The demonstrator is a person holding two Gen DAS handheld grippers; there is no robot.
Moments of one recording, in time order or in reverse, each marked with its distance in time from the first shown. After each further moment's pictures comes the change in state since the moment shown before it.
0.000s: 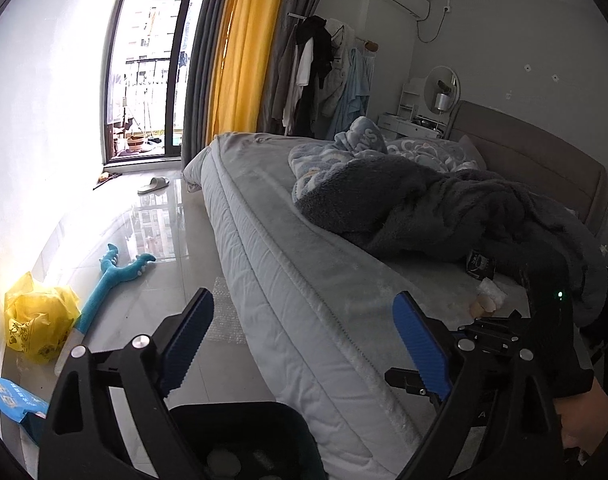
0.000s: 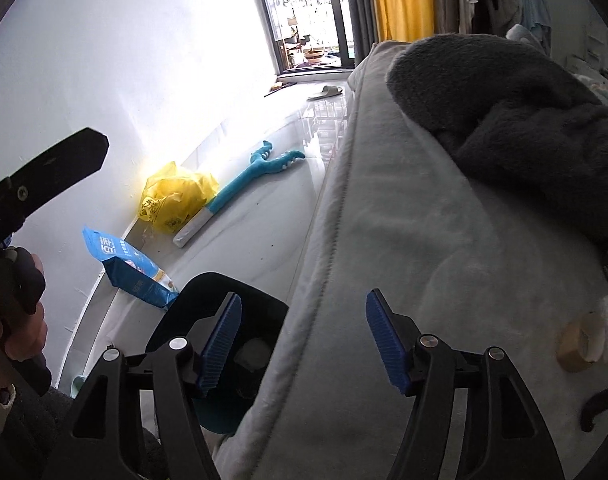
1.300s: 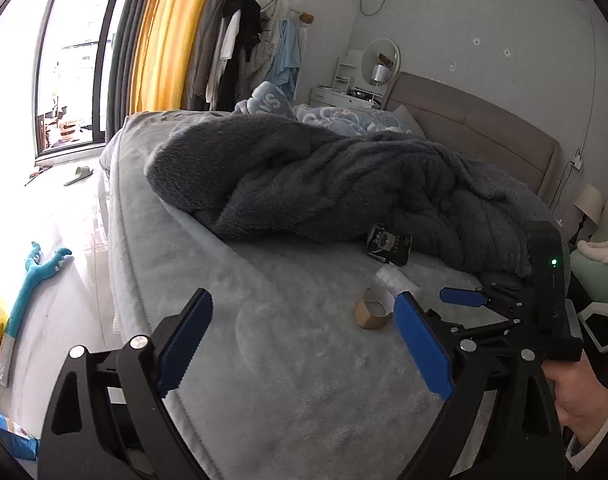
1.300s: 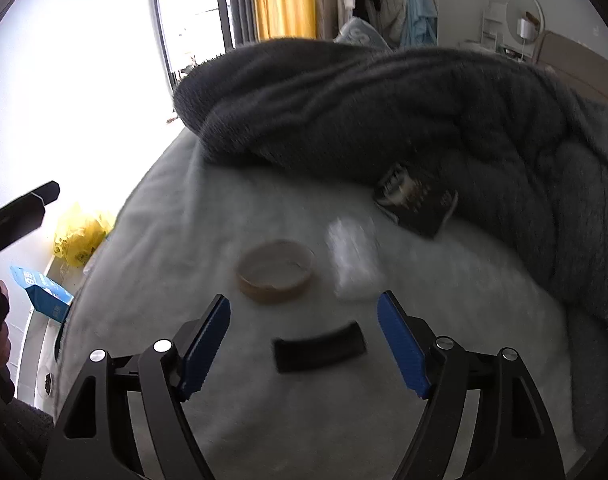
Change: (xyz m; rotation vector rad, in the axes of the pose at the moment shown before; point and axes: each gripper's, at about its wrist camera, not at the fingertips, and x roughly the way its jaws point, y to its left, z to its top) left arm 0.063 -0.145 -0.011 0.053 0.097 -0.215; right arm -0.093 -0.172 -0.069 0.160 -0.060 -0.283
